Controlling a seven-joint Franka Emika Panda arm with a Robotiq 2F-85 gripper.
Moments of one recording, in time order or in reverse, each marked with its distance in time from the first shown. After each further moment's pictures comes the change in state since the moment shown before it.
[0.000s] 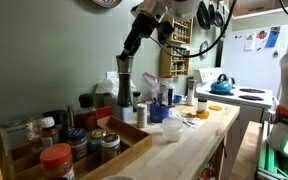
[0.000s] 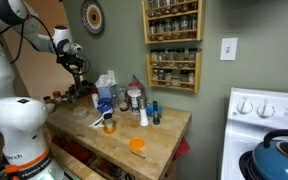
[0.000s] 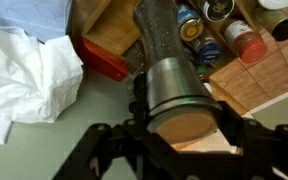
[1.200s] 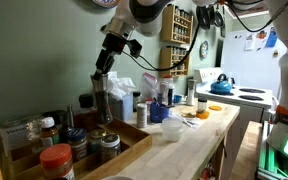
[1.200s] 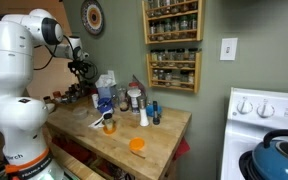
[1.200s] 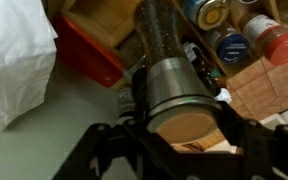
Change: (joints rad) arm 0.024 0.421 0.013 0.405 -0.219 -0.124 0.047
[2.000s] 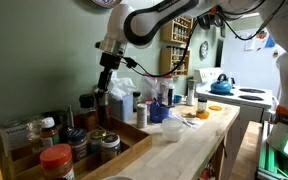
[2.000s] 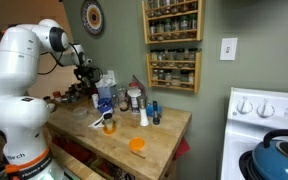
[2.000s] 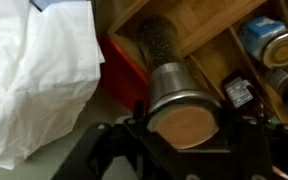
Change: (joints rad) arm 0.094 0.147 -0.110 0.110 -0.274 -0.052 0.100
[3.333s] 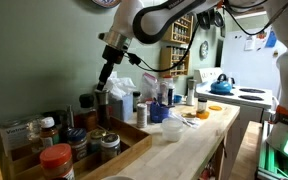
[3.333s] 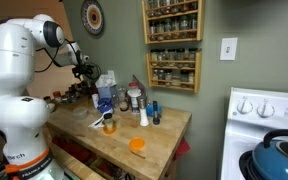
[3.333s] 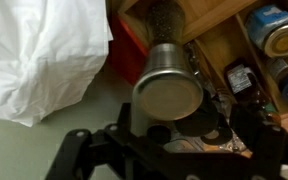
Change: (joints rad) arm -0.003 -0.085 0.001 -0.108 -0.056 0.133 0.008
